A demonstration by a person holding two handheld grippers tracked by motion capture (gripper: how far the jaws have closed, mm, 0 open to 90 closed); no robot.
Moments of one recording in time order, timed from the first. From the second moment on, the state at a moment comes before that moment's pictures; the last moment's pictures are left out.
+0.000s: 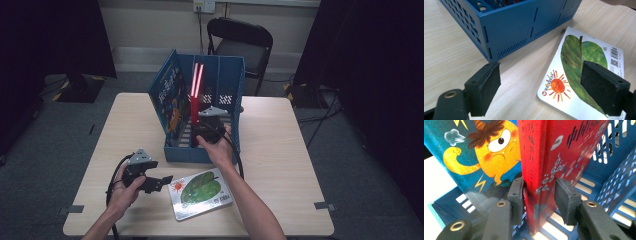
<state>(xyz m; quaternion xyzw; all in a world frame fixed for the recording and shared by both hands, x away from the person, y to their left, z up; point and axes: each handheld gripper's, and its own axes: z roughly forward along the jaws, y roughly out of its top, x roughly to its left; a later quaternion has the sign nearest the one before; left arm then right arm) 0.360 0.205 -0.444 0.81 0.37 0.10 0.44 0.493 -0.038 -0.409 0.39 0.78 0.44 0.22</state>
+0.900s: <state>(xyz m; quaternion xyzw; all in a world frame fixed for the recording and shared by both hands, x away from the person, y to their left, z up) 0.360 0.203 -0.445 0.81 0.37 0.10 0.44 0.486 -0.050 -0.406 0.36 0.79 0.45 0.22</state>
